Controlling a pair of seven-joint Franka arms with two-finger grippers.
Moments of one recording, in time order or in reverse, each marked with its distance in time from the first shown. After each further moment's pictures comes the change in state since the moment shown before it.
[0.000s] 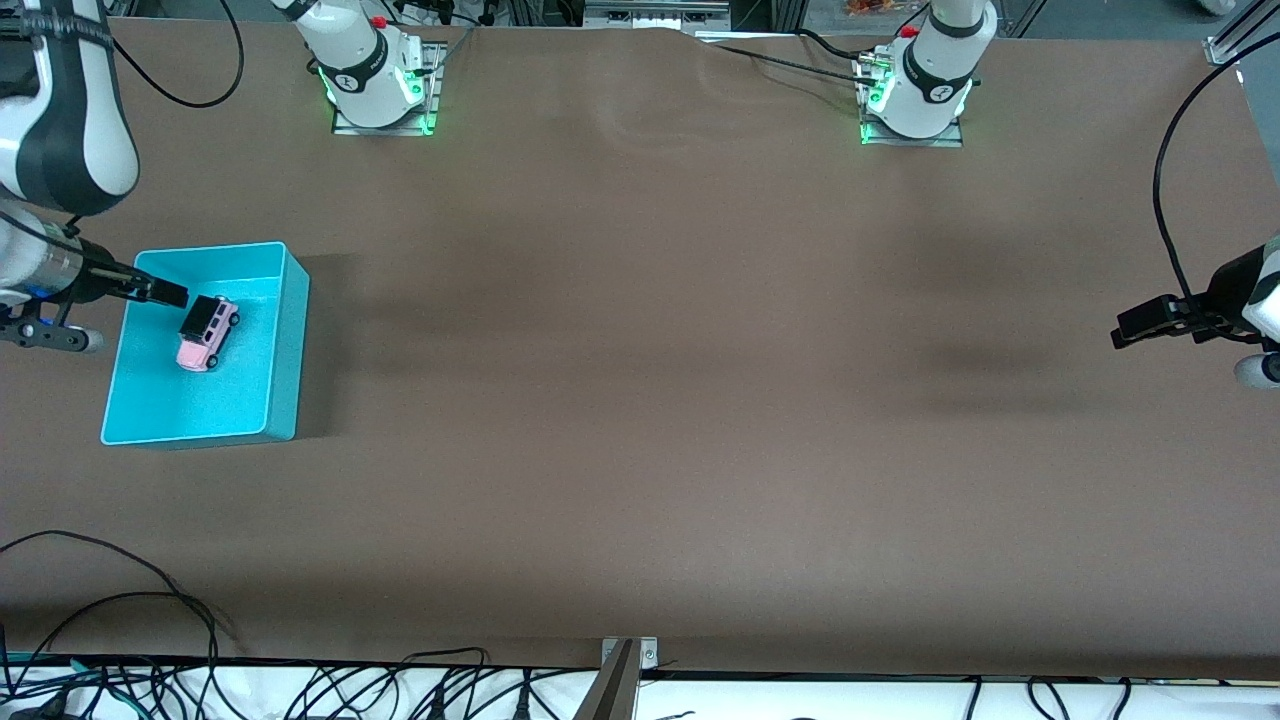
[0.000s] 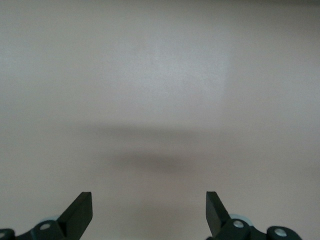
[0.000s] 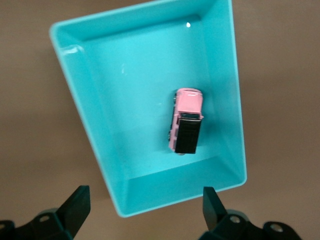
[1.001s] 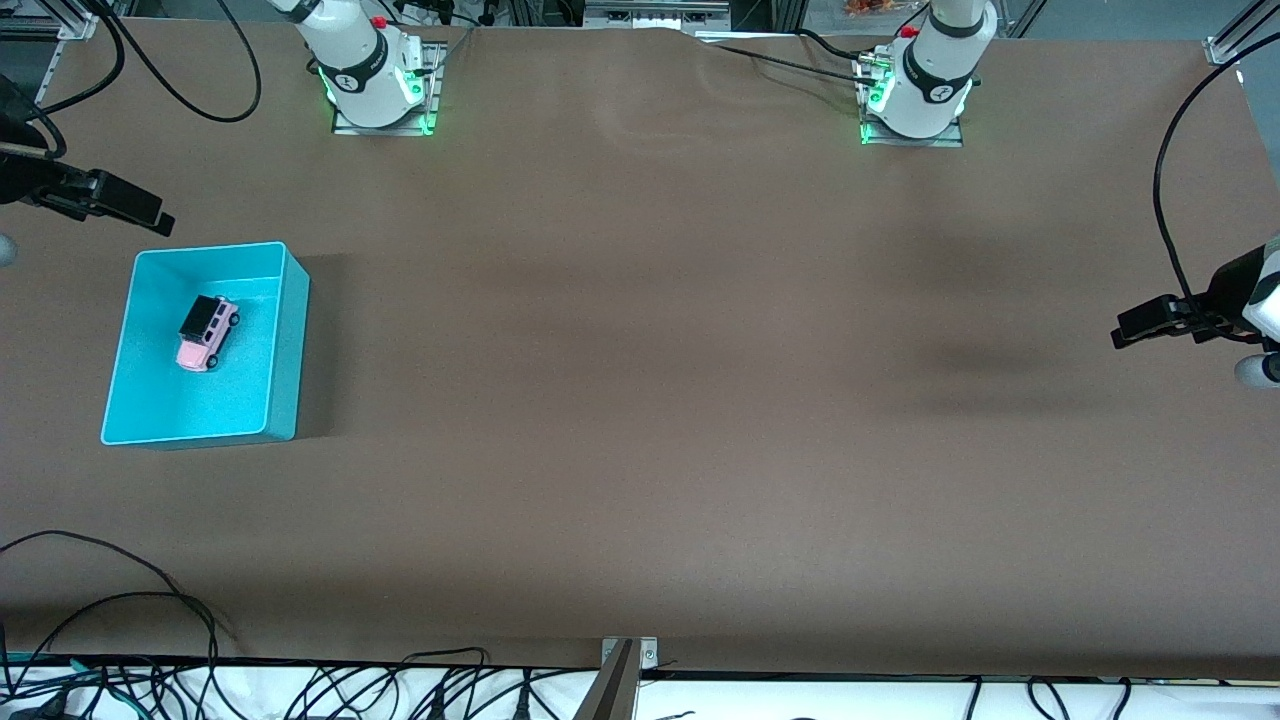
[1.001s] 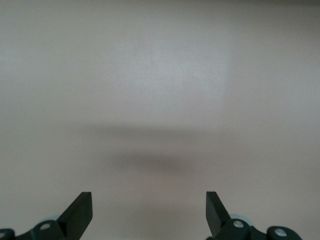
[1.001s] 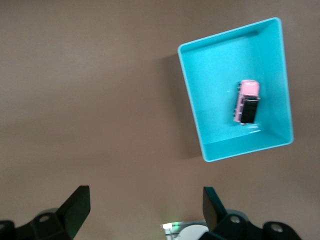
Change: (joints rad) left arm 0.000 0.000 0.000 0.000 0.000 0.000 0.000; right arm 0.153 -0.016 0.013 0.496 0.222 -0.458 0.176
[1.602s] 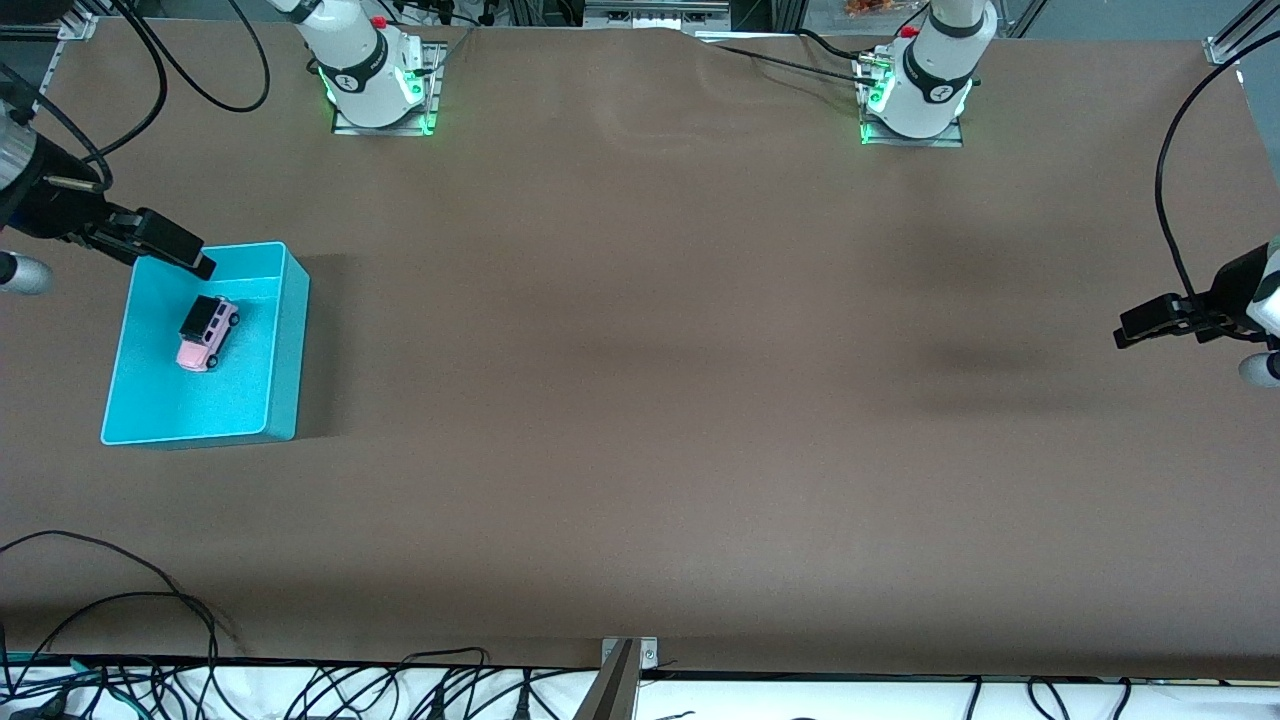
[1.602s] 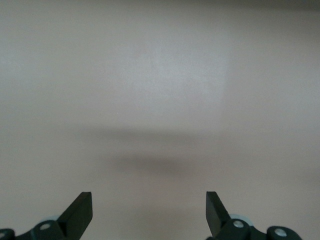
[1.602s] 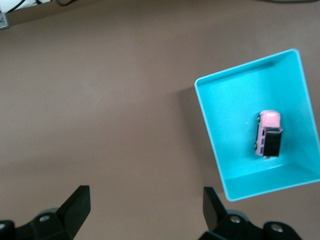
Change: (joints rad) left arm 0.000 -0.010 0.000 0.005 0.000 0.002 0.000; right arm 0.003 -0.069 0.029 -0.224 -0.020 0.313 0.033
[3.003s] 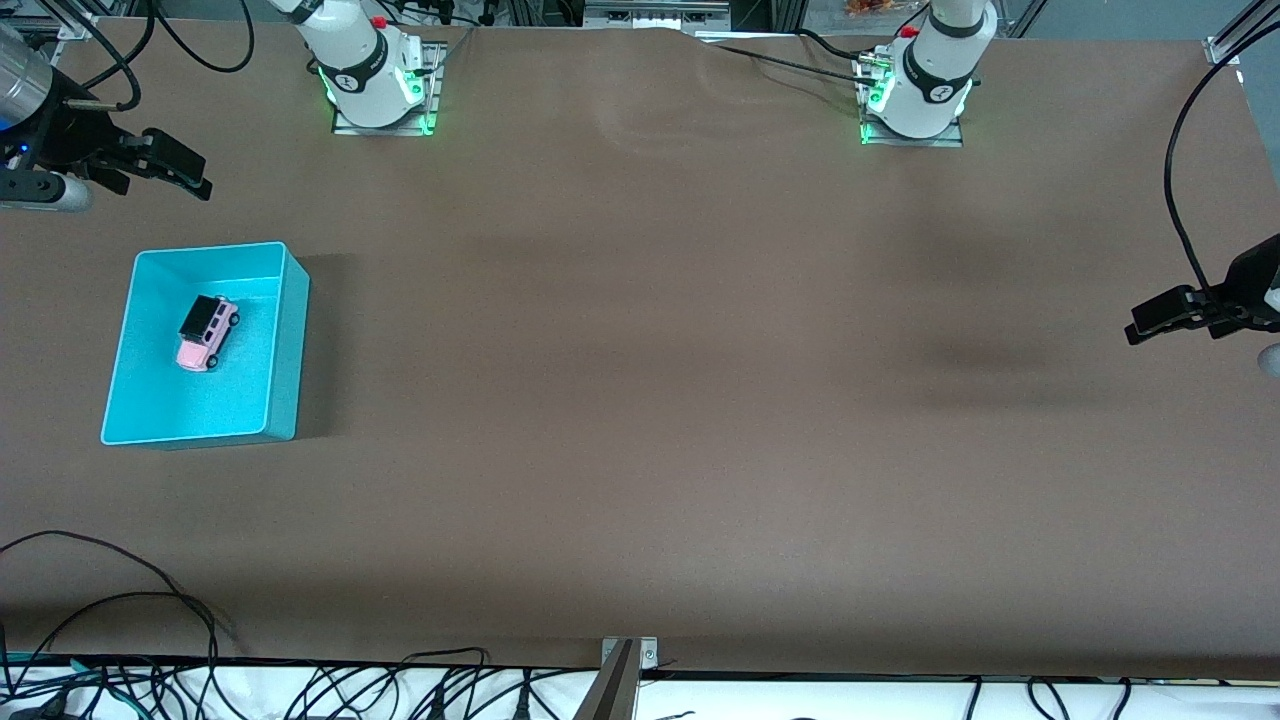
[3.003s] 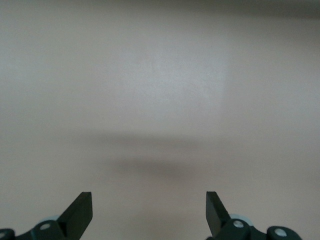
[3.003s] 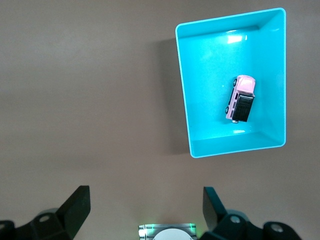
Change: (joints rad) left arm 0.002 -0.015 0.000 0.003 0.000 0.004 0.000; right arm -0.023 -0.176 -0.007 -0.179 -0.042 -0.139 -0.170
